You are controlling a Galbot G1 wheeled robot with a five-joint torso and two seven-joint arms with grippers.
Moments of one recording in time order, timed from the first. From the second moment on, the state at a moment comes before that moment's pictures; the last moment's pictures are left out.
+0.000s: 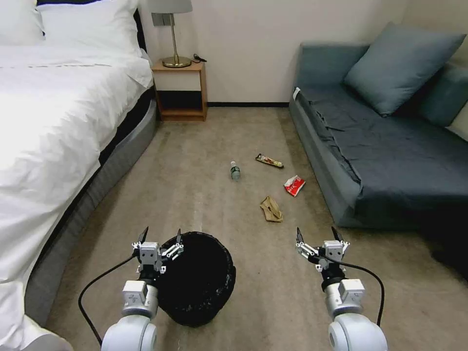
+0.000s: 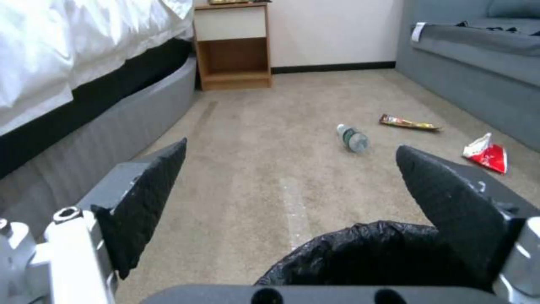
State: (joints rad) left arm 1.55 -1.50 -0.55 -2.00 0.00 0.00 0.00; right arm -1.55 1.50 0.55 2.00 0.00 0.00 0.00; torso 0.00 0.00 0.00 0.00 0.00
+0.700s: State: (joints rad) left arm 1.59 -1.56 -0.71 -2.24 -0.02 0.10 0.00; right arm -1.54 1.50 0.58 2.27 0.03 -0.06 0.21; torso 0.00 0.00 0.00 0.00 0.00
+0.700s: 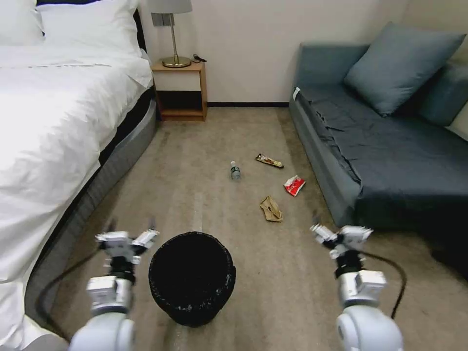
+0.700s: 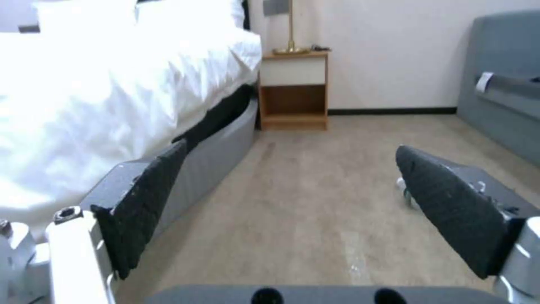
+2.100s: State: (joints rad) left arm 1.45 -1.27 -0.51 -2.03 -0.67 0.74 -0.41; right arm -1.53 1.49 0.60 2.29 0.06 -0.07 0.24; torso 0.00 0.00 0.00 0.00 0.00
